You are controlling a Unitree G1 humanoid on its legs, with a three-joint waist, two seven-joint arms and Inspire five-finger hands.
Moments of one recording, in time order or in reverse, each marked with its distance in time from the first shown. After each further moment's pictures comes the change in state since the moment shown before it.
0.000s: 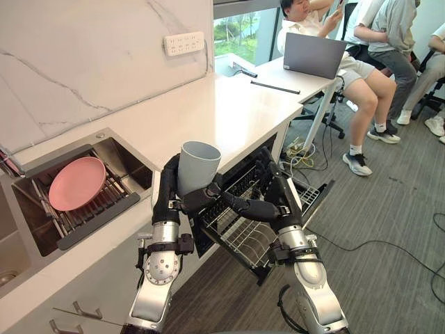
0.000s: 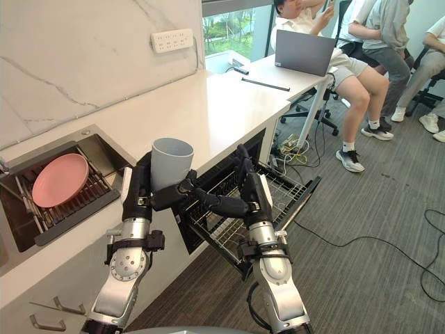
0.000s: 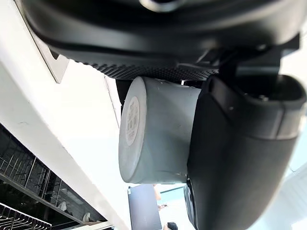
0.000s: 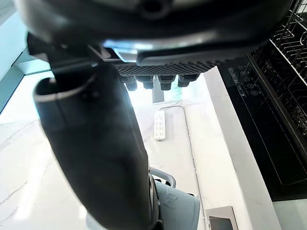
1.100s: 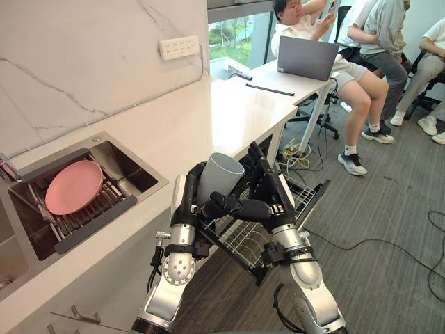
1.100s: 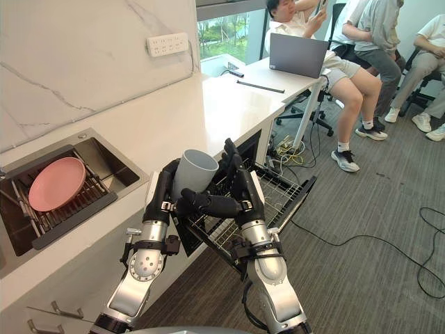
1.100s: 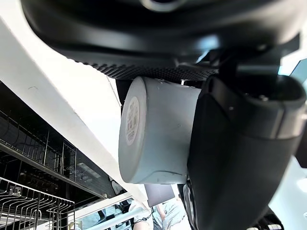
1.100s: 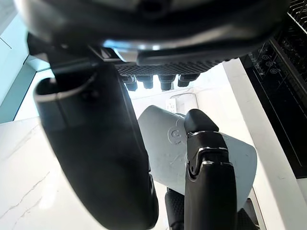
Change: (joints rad) left arm -0.021 -0.021 -0.102 0.084 0.126 0.015 0.022; right arm -0.012 -0.007 0.056 -0.037 0.063 -0.014 -0.002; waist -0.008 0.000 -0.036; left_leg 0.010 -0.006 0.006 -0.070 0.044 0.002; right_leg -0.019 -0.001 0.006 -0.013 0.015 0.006
